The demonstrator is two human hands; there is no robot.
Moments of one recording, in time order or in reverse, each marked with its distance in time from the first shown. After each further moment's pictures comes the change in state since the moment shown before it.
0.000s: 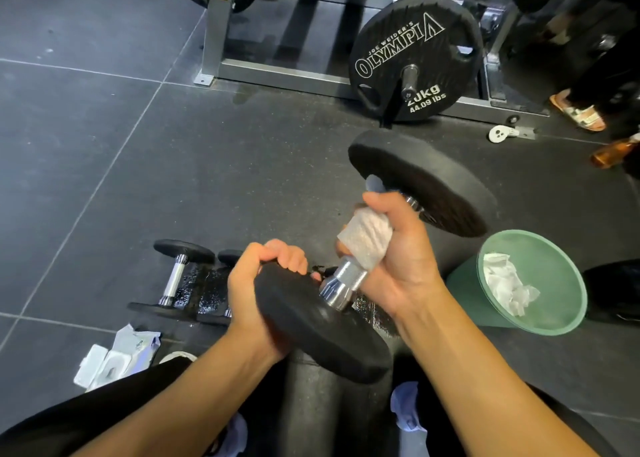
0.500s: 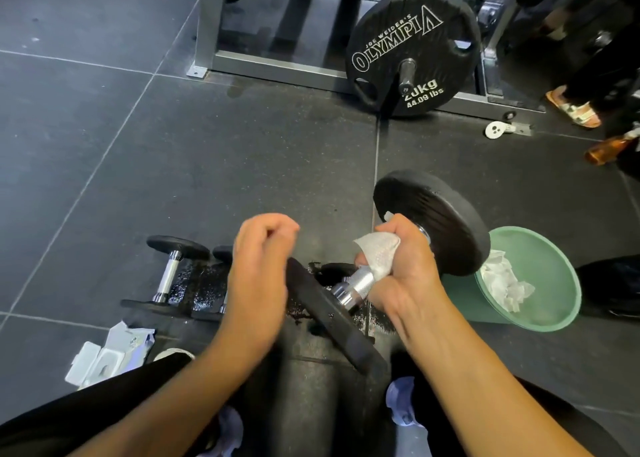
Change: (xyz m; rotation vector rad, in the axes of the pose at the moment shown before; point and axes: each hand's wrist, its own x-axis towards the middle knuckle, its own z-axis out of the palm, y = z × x) left_hand -0.010 0.009 -0.010 0.982 0.039 0.554; right_hand 0.015 0.008 -0.036 0.038 0.560 0.097
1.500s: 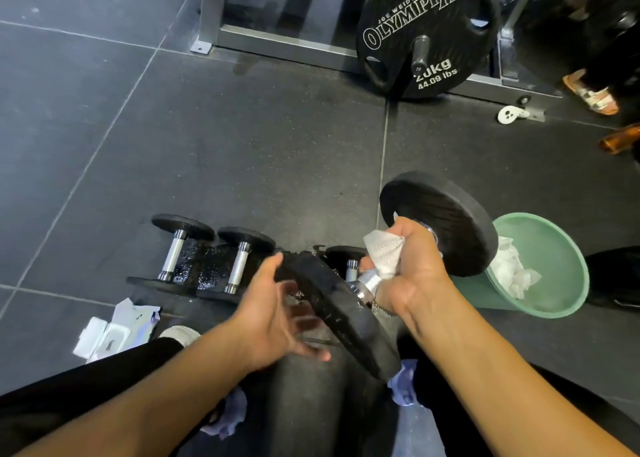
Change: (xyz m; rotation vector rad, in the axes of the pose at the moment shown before) left_hand -0.015 -0.052 -0.006 -0.511 -0.328 -1.164; right_hand 0.001 0.016 -0.017 -0.165 0.082 0.152
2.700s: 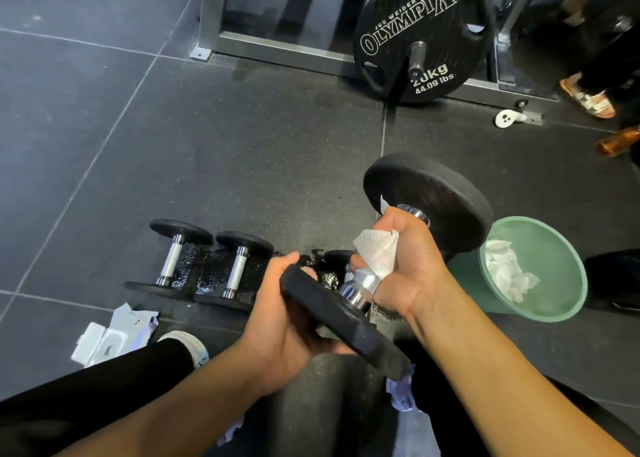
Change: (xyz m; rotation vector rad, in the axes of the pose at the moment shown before) left_hand -0.034 -0.009 0.042 -0.219 -0.140 0.283; right_hand -0.018 -0.014 0.006 -0.128 -0.178 -0.011
